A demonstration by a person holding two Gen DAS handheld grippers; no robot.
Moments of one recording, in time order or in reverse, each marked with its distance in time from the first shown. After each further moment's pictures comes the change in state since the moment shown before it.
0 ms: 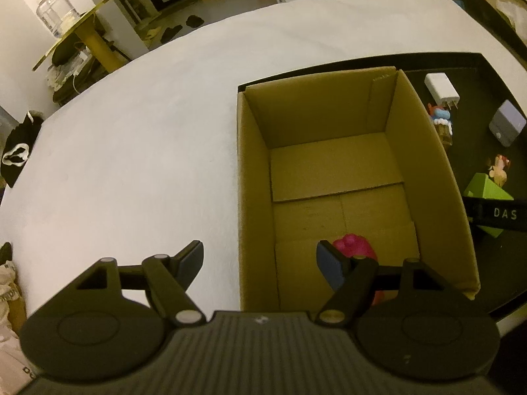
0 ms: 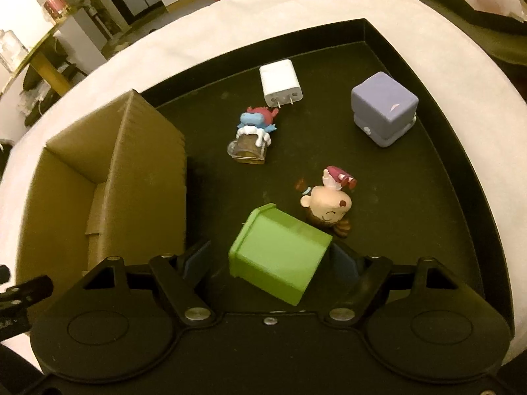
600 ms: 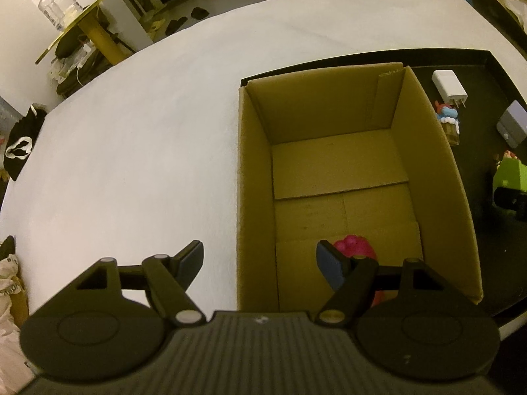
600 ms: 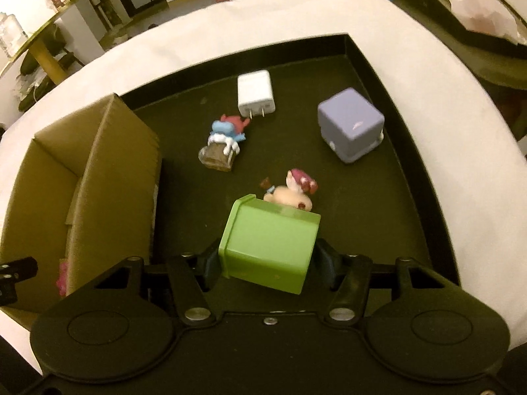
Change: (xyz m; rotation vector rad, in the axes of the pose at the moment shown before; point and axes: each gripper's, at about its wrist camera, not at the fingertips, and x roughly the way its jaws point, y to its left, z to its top) left arm 0.004 0.000 0.005 -0.023 0.032 0.015; right arm -0.023 -0.018 0.006 -0.059 -0.038 -0.036
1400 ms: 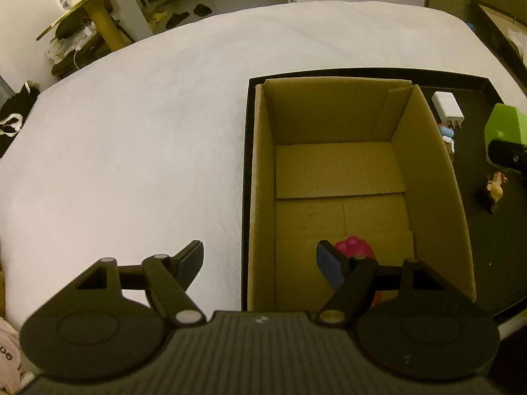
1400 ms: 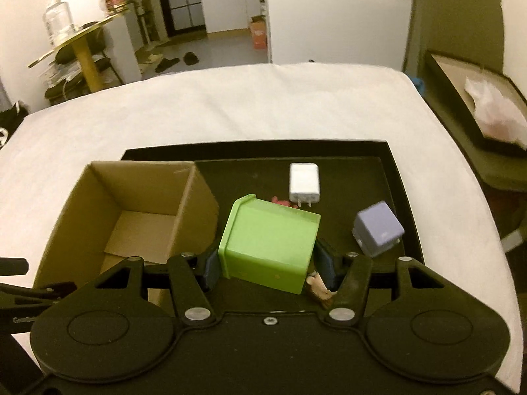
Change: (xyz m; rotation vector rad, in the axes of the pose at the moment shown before) left arm -0.001 0.024 -0.007 -0.089 -0.019 -0.086; right arm -0.041 0.059 0.036 -0.211 -0.180 -0.009
